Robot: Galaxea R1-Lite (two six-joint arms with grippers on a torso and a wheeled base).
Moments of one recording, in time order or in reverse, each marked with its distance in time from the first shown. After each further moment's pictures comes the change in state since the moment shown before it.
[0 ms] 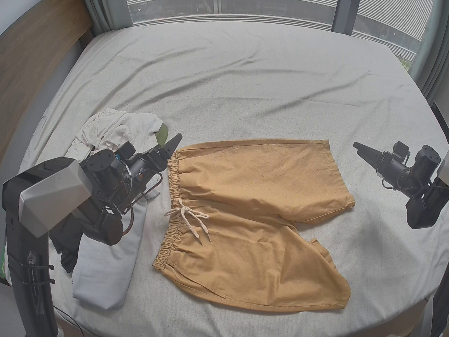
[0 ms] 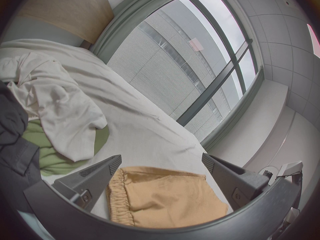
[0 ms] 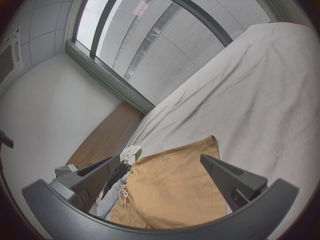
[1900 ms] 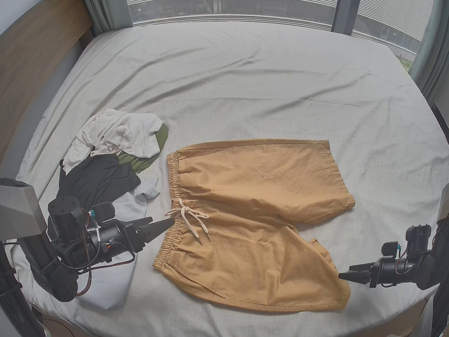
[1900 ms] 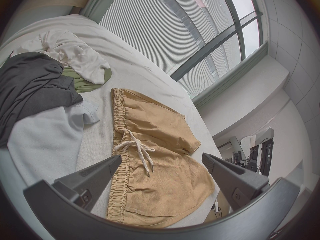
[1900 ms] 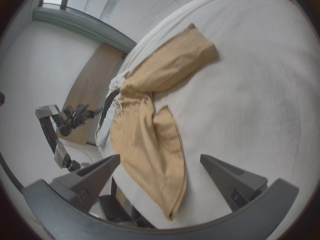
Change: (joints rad) left arm 0.006 -0.319 0.739 -0.004 -0.286 0.155; right arm 0.003 0.013 0.713 0.327 0.041 -0.767
